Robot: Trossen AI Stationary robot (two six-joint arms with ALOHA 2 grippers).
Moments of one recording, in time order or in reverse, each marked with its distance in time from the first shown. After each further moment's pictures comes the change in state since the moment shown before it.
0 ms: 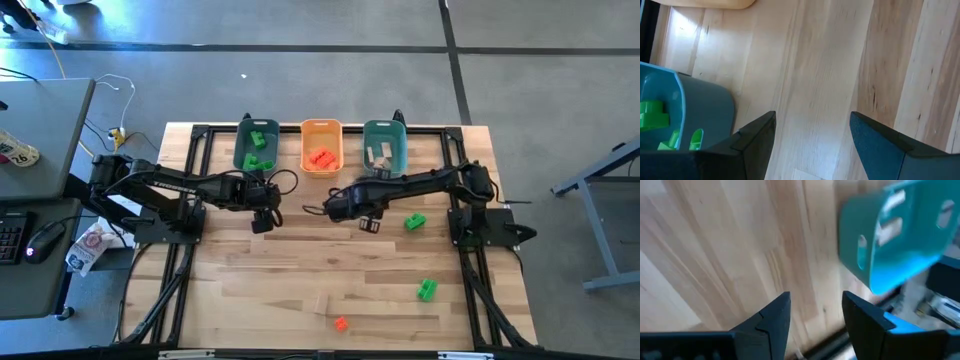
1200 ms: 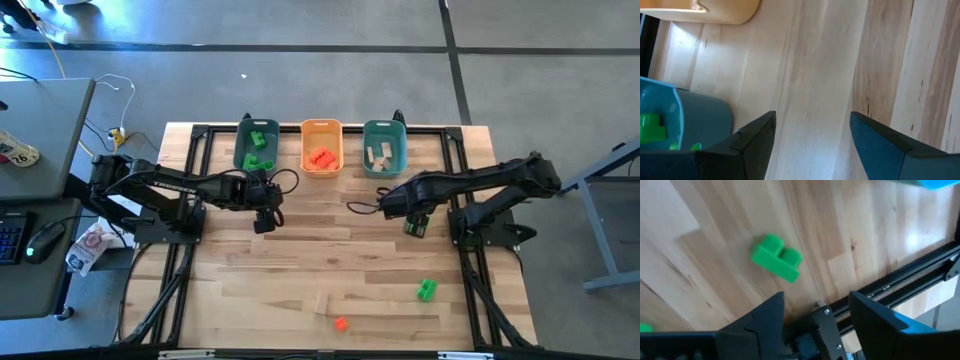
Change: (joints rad) left arm 0.000 0.000 0.000 0.047 0.013 0.026; right arm 0.026 -0.520 -0.501 0.048 -0.194 0.093
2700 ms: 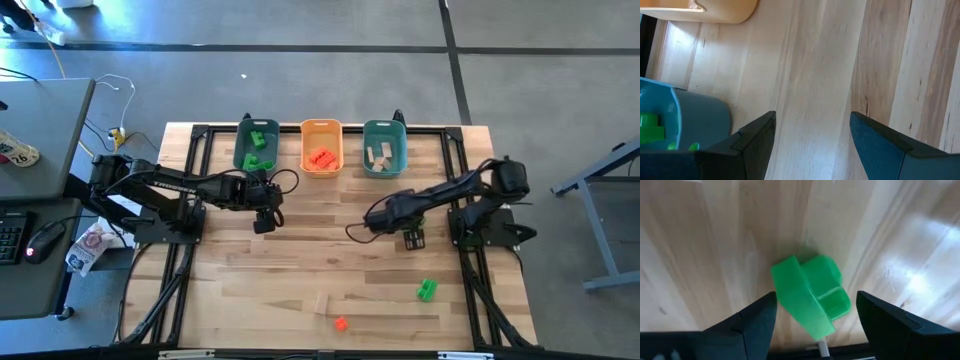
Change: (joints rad) left arm 0.000 0.000 0.000 -0.002 0.007 0.001; right arm 0.002 0.255 -0.227 0.338 -0.076 -0.451
